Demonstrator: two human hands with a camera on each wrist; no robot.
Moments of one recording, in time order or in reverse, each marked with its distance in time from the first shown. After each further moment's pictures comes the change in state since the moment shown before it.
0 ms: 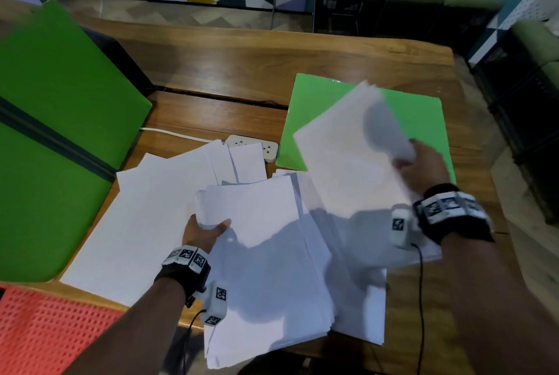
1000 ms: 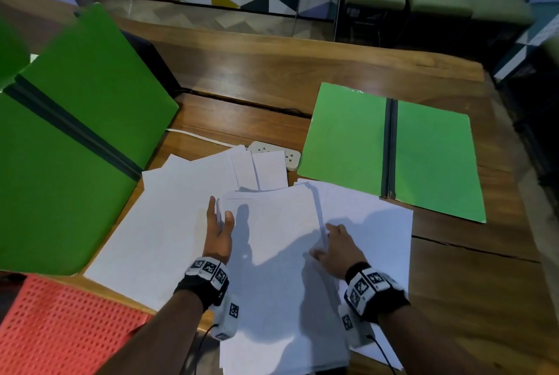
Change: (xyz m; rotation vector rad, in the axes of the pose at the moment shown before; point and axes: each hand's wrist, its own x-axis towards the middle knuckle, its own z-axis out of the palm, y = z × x) left_hand -0.012 0.013 0.000 -0.321 -0.028 0.189; right_hand -0.116 -0.053 0.163 -0.118 -0.667 -0.065
